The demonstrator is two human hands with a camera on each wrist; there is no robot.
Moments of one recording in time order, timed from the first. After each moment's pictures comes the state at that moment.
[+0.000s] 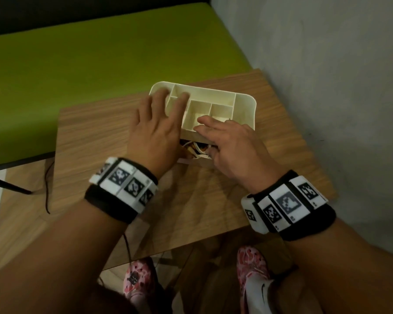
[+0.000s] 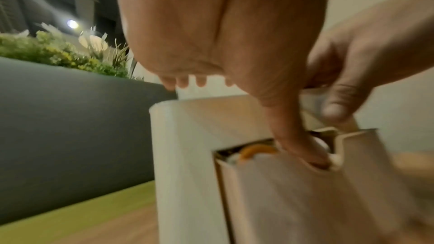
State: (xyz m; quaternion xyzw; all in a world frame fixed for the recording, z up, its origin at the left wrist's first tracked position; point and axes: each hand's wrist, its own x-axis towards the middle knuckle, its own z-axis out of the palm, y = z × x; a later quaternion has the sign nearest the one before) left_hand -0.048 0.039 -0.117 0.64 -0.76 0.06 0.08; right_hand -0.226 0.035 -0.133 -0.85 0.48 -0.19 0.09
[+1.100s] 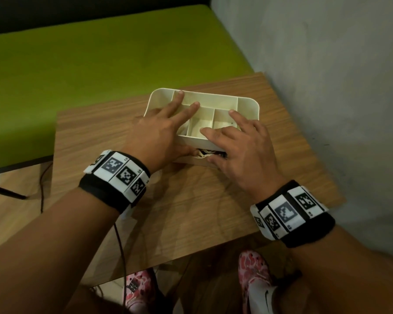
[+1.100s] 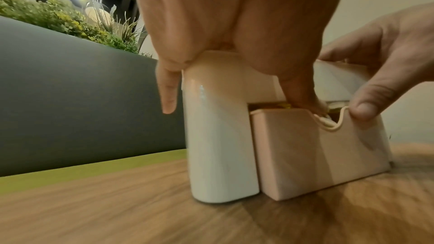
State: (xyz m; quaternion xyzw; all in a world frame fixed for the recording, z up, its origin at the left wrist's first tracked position) left_hand -0.019 0.006 -0.131 0.57 -0.82 -0.02 0.08; right_hand -0.233 0.039 -0.145 -0.84 0.51 -0.20 -0.05
